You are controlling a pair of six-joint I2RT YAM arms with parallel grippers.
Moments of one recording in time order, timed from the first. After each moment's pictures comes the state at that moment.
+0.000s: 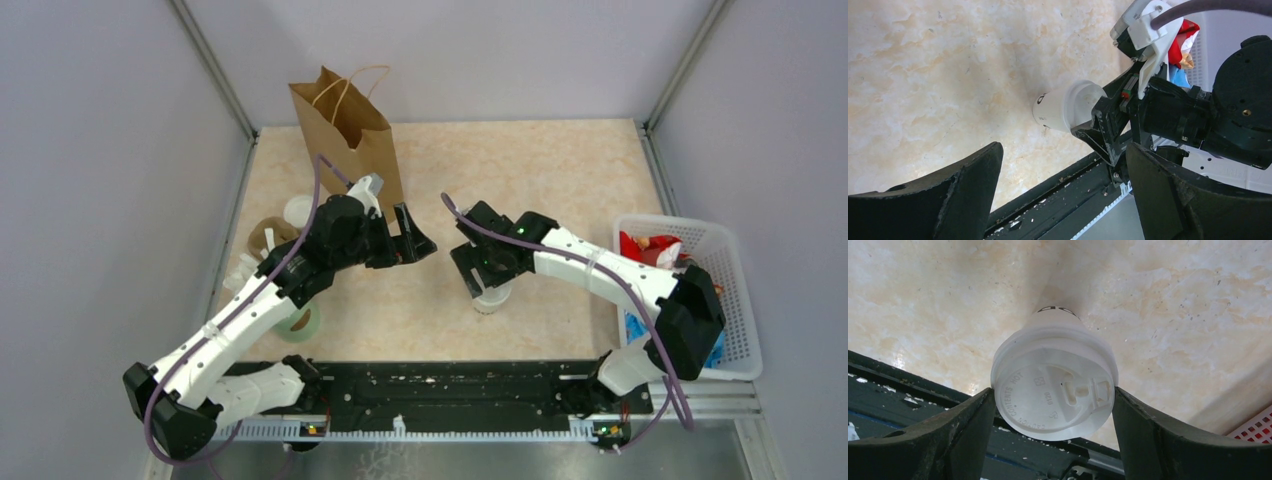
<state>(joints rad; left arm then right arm) -0.68 1.02 1.03 -0.52 0.12 -0.76 0.88 1.50 1.24 -0.95 0.18 0.34</state>
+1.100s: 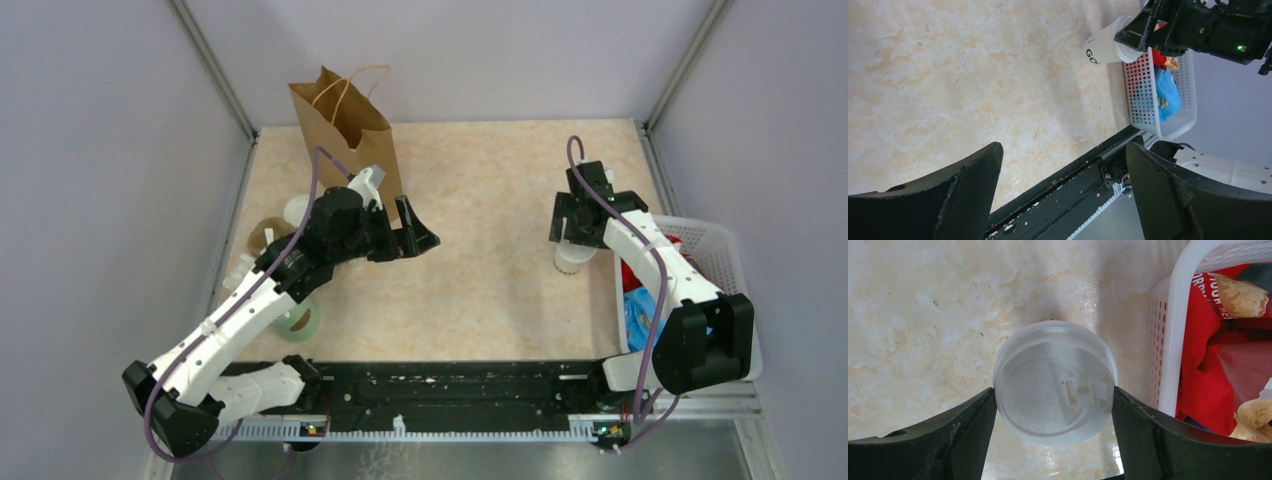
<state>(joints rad) -0.68 1.04 1.09 -0.53 0.14 -0.75 0.22 1.37 1.10 -0.82 0.31 0.36</state>
